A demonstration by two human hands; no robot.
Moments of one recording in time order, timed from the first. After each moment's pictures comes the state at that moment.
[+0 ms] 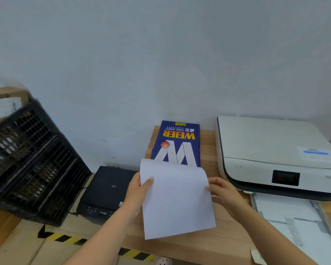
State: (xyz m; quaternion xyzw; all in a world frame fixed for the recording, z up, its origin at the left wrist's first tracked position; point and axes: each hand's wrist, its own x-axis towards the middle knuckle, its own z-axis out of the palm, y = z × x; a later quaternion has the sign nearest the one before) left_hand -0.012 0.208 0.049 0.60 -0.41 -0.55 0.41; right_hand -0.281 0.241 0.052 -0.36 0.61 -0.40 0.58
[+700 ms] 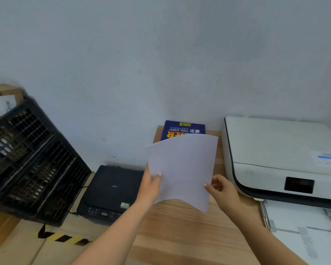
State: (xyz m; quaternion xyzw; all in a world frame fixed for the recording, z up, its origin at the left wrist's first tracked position) left_hand -0.028 0.166 0.047 0.56 -0.46 -0.52 0.44; right_hand -0.257 0.202 0.028 -0.48 0.69 -0.40 0.38
